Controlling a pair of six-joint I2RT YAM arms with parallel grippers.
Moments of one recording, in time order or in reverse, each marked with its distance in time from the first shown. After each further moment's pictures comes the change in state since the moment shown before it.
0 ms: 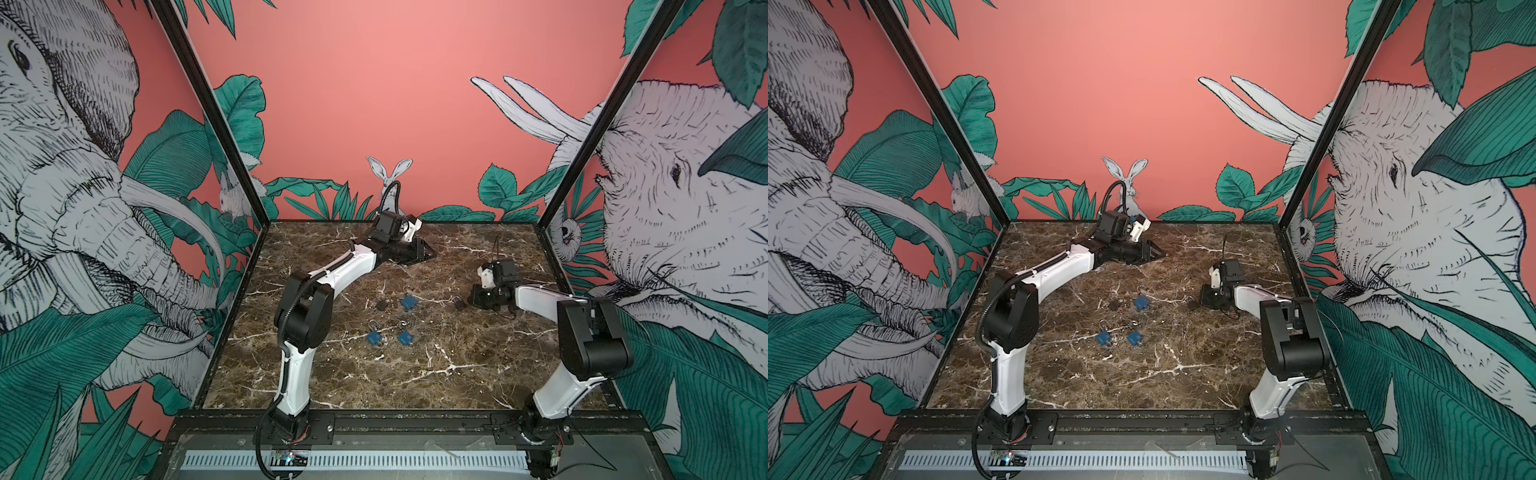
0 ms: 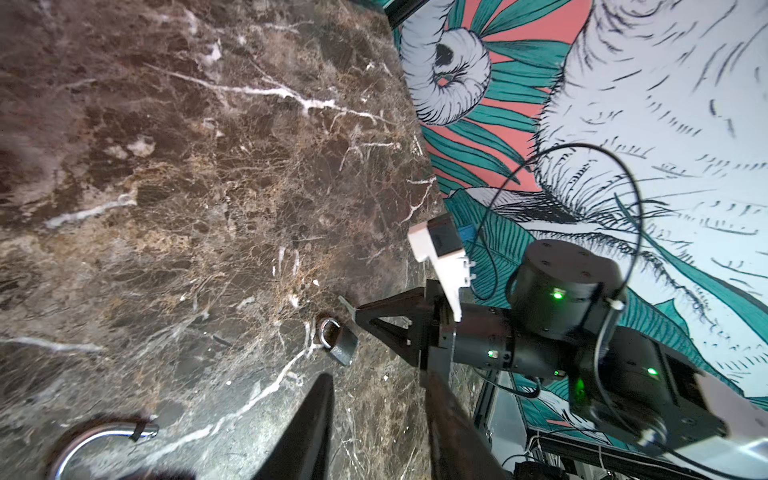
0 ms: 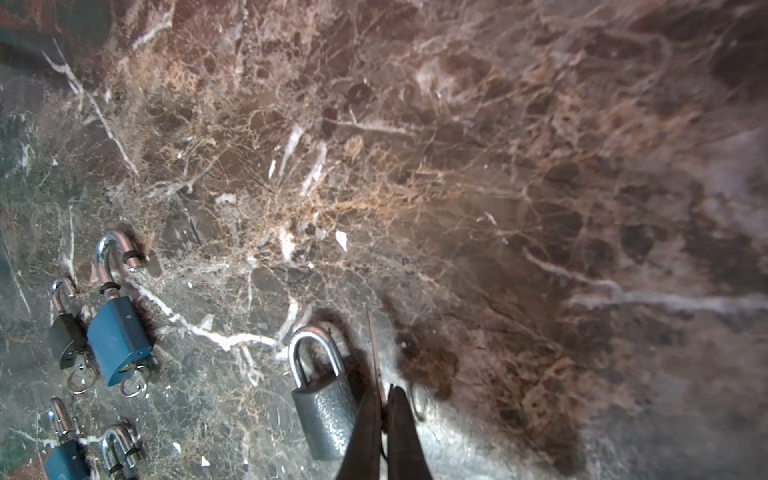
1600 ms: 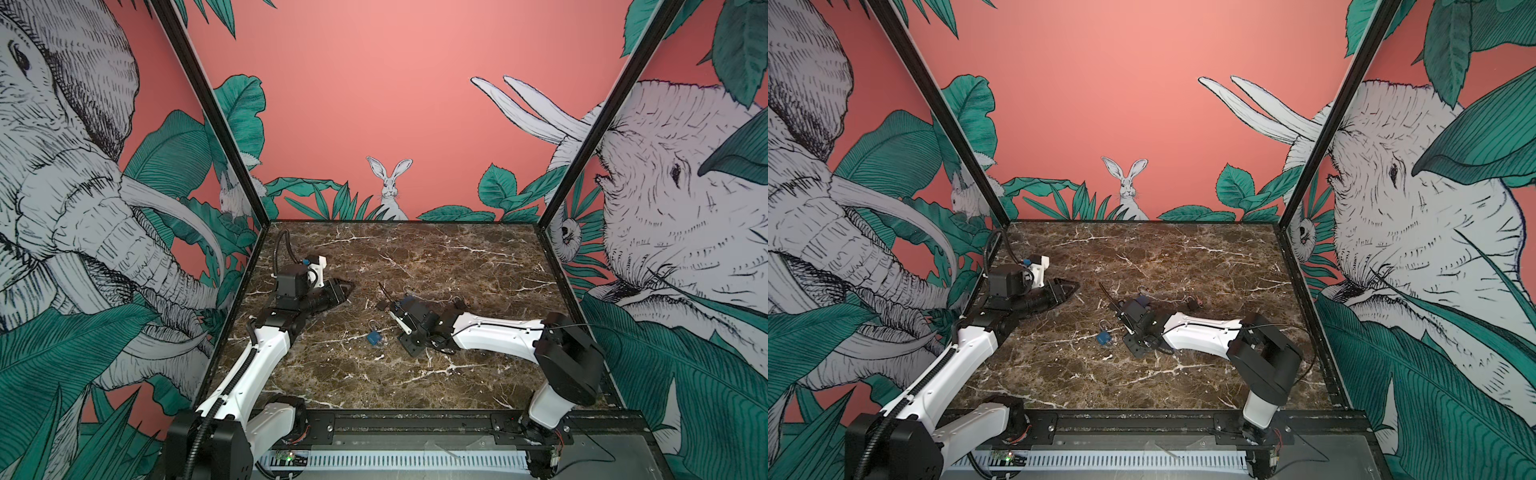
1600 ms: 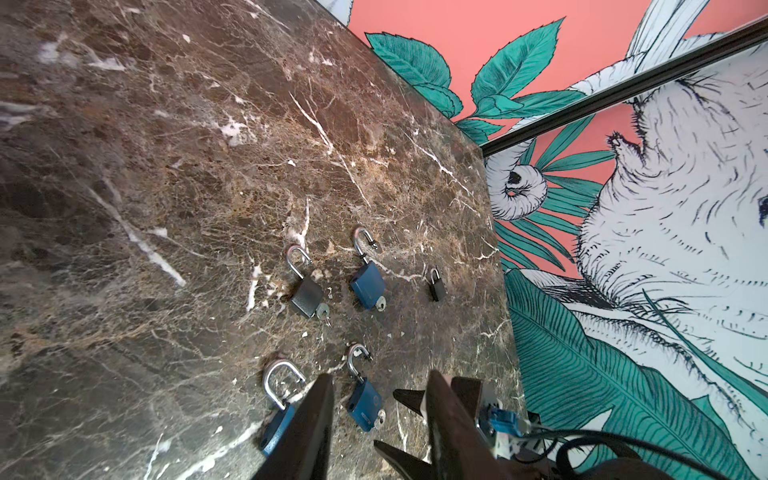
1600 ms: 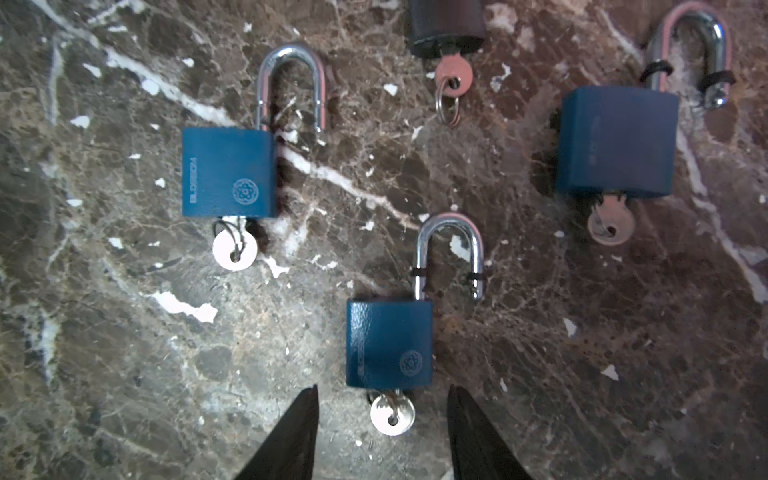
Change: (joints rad) left arm 0.414 -0.983 -0.977 0.034 -0.110 -0.057; right arm 0.854 0.003 0.128 -0.175 0.434 -0.112
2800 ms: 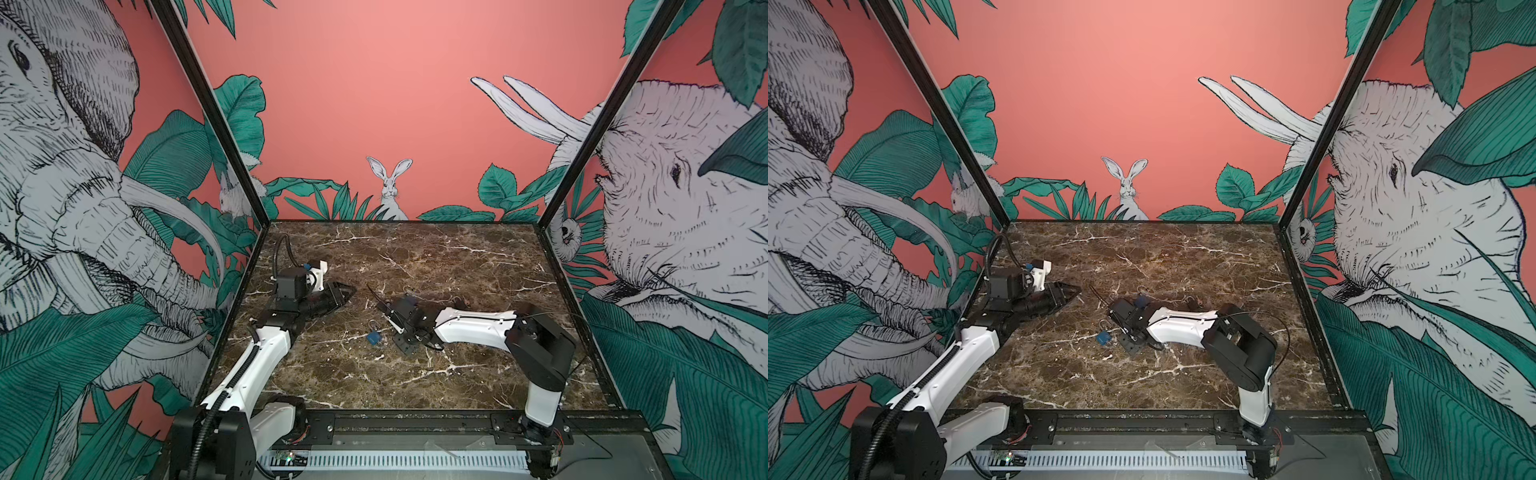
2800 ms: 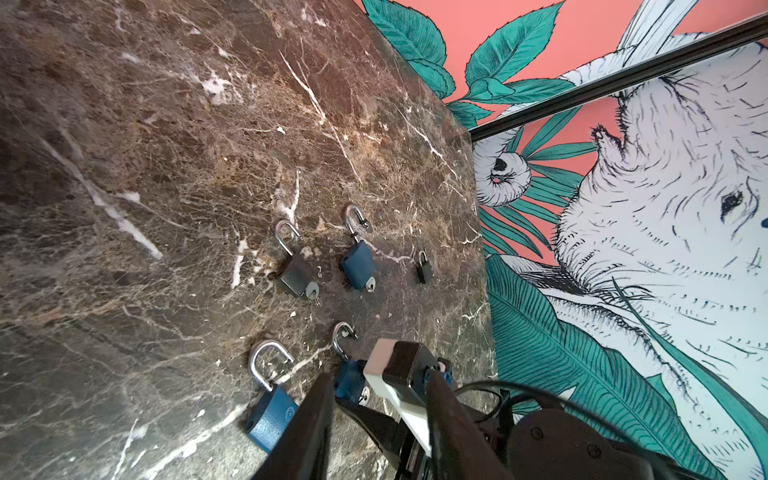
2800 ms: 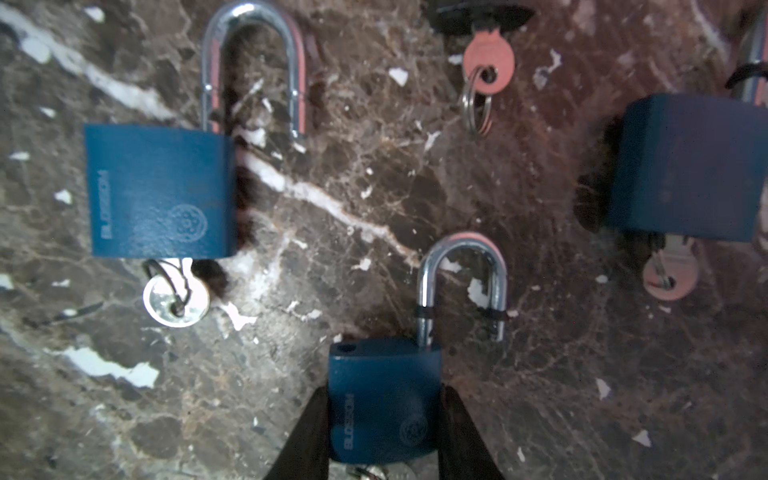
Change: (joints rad) left arm 0.029 0.026 -0.039 0.037 0.100 -0.026; right arm 0.007 0.148 0.114 -0.059 0.022 -0.030
